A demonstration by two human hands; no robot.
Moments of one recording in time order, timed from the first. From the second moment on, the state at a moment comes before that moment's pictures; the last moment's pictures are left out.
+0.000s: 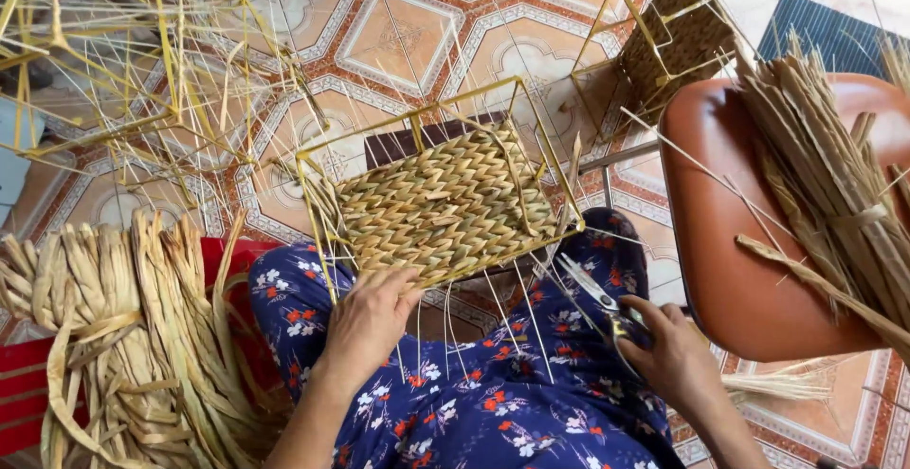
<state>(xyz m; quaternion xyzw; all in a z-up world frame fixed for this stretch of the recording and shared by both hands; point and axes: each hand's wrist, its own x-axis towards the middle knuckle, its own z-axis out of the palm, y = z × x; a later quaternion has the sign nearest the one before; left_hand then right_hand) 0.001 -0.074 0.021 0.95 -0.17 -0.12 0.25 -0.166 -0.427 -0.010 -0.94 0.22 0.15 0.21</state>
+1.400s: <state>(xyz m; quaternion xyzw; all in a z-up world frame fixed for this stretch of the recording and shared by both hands) 0.120 -0.268 -0.149 0.88 -0.33 -0.26 0.23 -0.123 -0.425 -0.040 -0.93 0.18 0.15 0.28</state>
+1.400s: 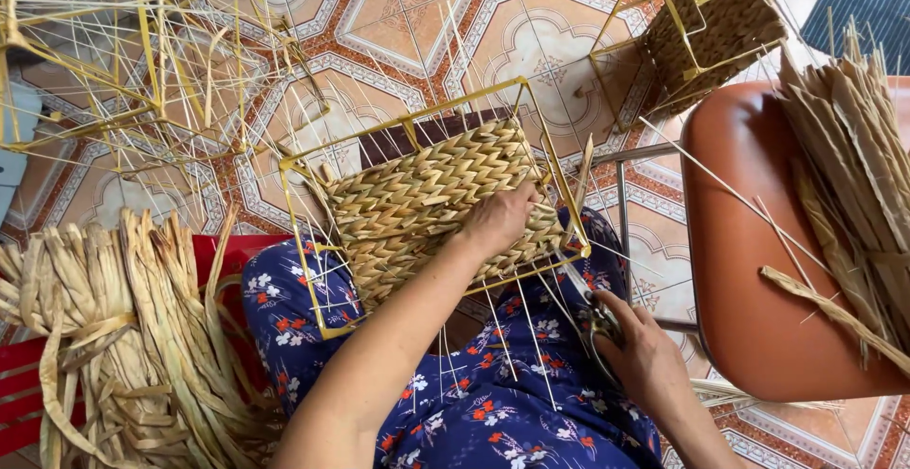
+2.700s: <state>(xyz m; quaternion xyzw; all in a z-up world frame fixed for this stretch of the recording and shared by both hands) 0.112 -0.293 -0.183 0.84 -0.41 -0.28 0.22 -0.114 -0.409 -0.032 -0.93 0.25 0.23 0.15</state>
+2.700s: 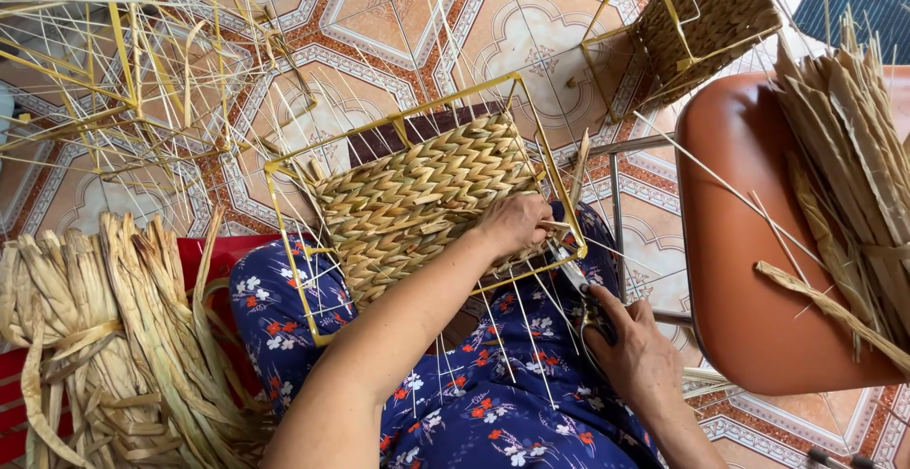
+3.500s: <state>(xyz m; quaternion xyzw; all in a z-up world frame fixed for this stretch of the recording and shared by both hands) 0.105 -0.302 -0.161 0.86 -0.44 -0.24 0.10 -0.107 -0.416 -0.037 -0.95 0.18 0.23 0.13</state>
